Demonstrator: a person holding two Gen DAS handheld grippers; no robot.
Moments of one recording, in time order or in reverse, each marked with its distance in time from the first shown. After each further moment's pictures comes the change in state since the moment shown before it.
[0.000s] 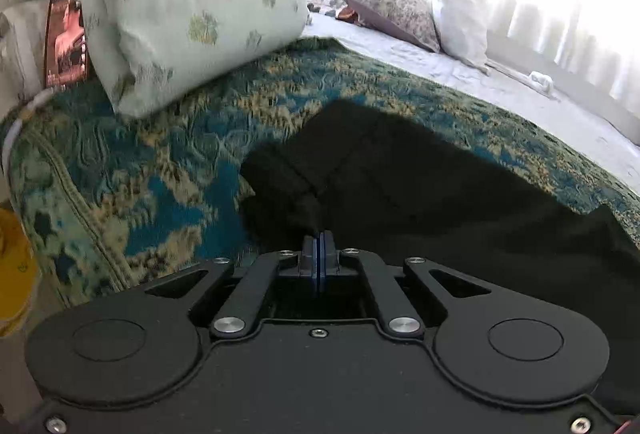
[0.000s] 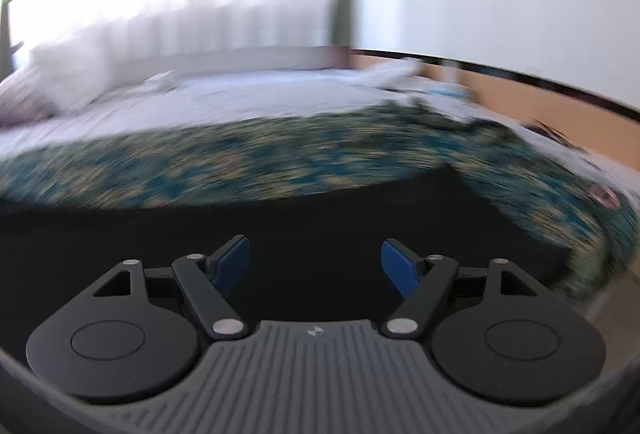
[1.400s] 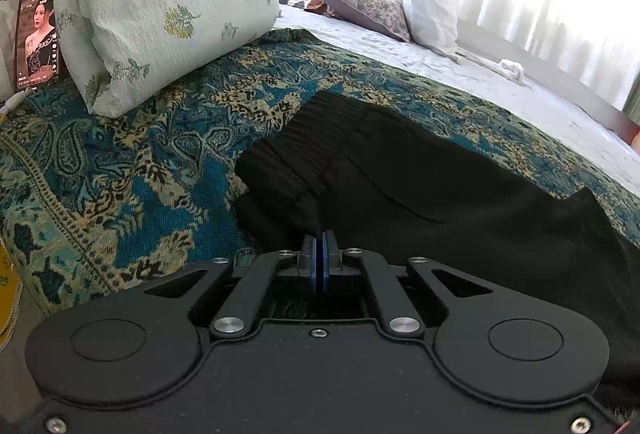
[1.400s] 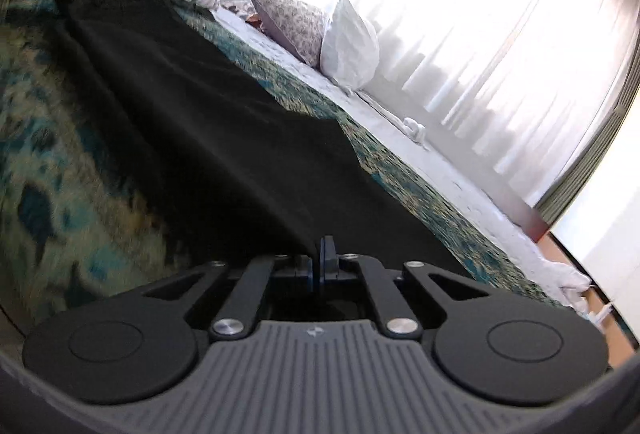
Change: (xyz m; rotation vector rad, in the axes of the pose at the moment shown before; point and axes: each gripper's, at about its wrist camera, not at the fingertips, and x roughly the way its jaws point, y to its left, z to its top) left arm 0.005 0.018 0.003 0.044 0.033 -0.104; right arm -0.075 0.270 -0.085 -0.778 -0.188 0.350
